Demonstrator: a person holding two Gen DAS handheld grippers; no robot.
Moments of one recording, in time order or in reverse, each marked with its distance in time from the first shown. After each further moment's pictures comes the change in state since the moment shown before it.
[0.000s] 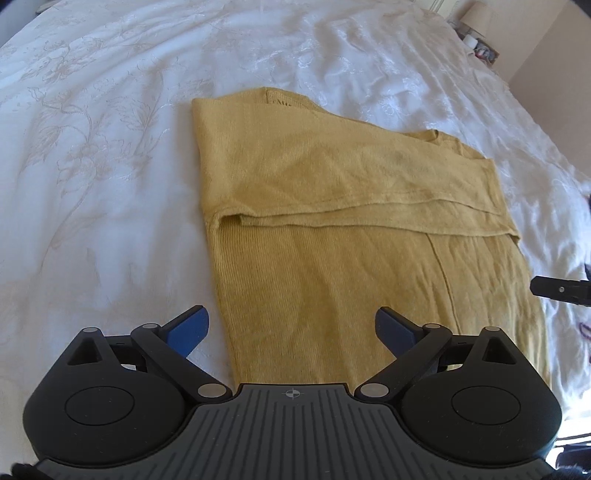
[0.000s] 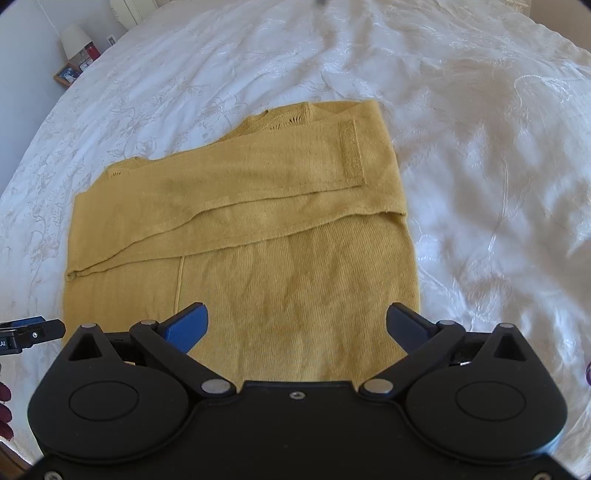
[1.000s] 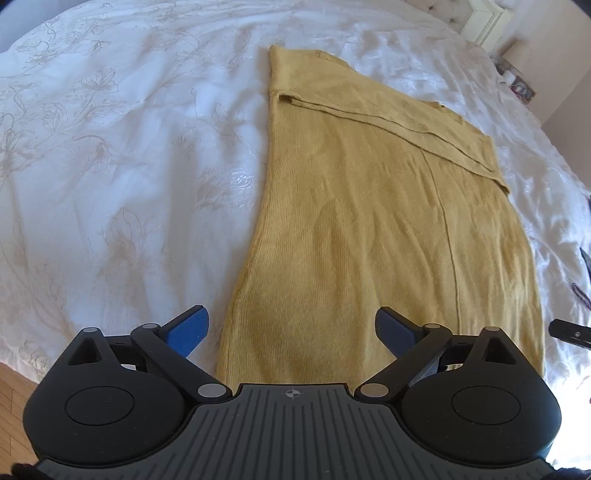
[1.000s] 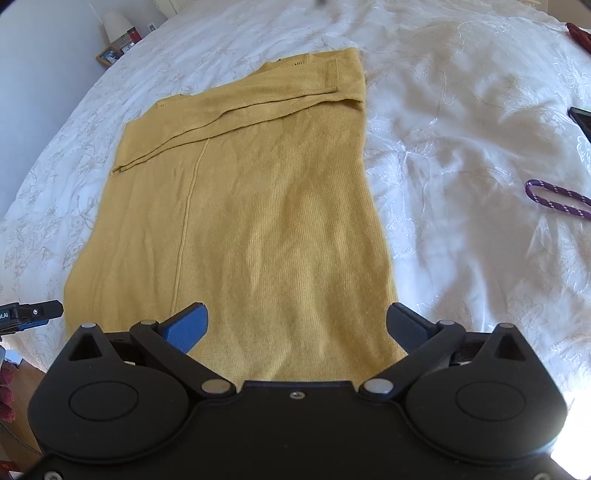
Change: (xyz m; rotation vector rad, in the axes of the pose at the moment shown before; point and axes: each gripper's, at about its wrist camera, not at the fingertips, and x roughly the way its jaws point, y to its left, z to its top) left arm -0.071 -0.029 -0.169 -0.195 -0.072 0.102; right arm -0.075 -0.057 -0.139 -0.066 -0.009 0.102
